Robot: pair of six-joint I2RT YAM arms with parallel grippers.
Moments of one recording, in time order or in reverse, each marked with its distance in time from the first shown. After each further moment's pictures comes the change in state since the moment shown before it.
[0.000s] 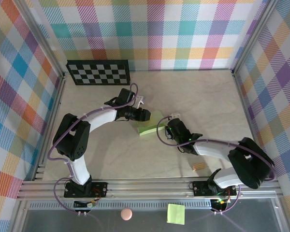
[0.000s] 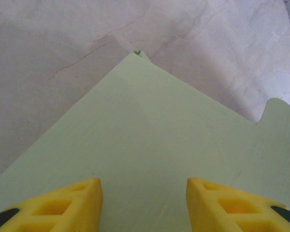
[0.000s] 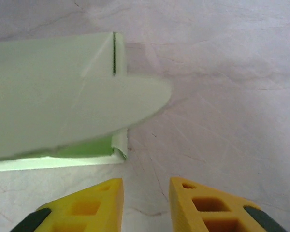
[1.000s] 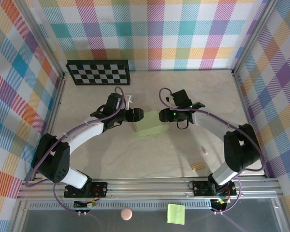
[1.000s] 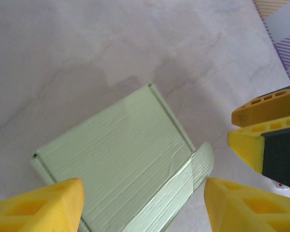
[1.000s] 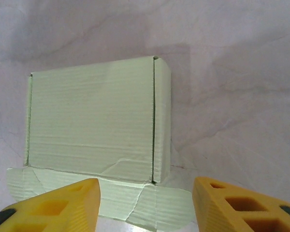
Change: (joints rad) left arm 0.003 -0.336 -0.253 0.122 -0.231 -0.173; right arm -0.254 0.244 0.546 -0.550 -0.578 -0.032
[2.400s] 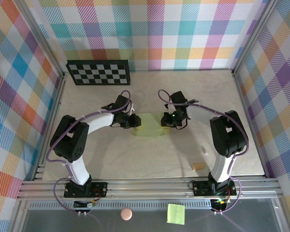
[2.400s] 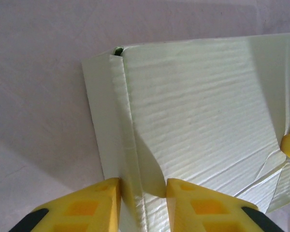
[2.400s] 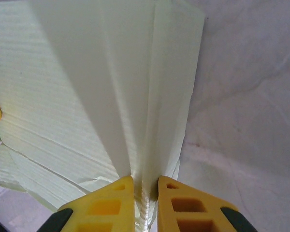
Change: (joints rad) left arm 0.021 0.299 0.133 -0.205 0.099 -0.064; right arm -0.042 0.195 0.050 -0.109 -0.212 0.063
